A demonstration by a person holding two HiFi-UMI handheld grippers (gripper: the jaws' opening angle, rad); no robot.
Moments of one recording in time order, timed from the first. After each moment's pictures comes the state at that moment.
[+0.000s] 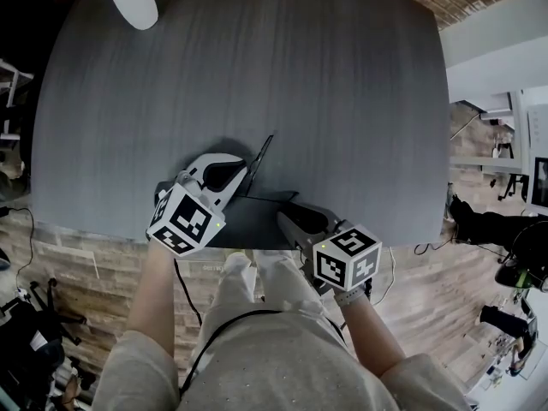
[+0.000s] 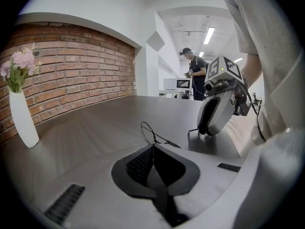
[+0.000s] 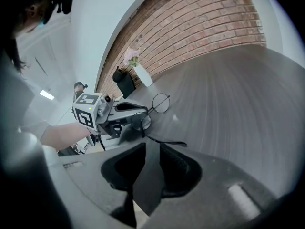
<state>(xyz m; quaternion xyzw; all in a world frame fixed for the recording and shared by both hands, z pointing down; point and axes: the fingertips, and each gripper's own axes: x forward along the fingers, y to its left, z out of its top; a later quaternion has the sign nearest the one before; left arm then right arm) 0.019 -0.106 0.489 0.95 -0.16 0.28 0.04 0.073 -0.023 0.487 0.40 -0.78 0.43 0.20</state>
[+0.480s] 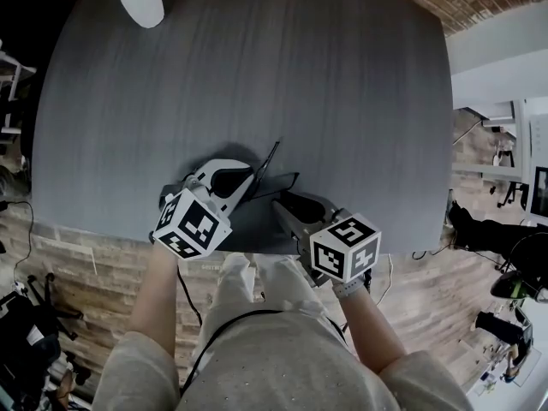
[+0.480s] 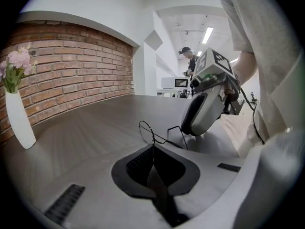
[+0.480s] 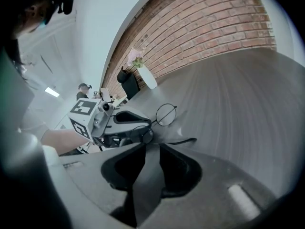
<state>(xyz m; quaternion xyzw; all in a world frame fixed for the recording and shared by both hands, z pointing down) 0.025 -0.101 0.492 0.95 -0.15 0.29 0.04 0.059 -0.058 0.480 0.38 -0.80 0.41 0.19</state>
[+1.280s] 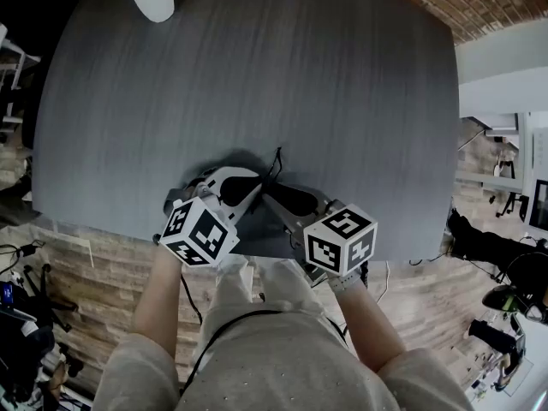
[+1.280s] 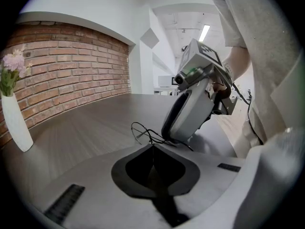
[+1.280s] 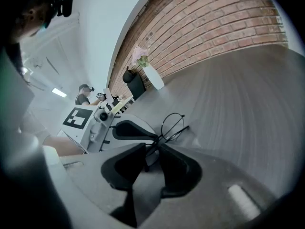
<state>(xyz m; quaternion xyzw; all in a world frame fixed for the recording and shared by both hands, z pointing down) 0.029 -0.090 0.497 0.95 -0.13 0.30 0.03 0.031 -0.084 0.478 0.34 -0.82 0.41 0.18</state>
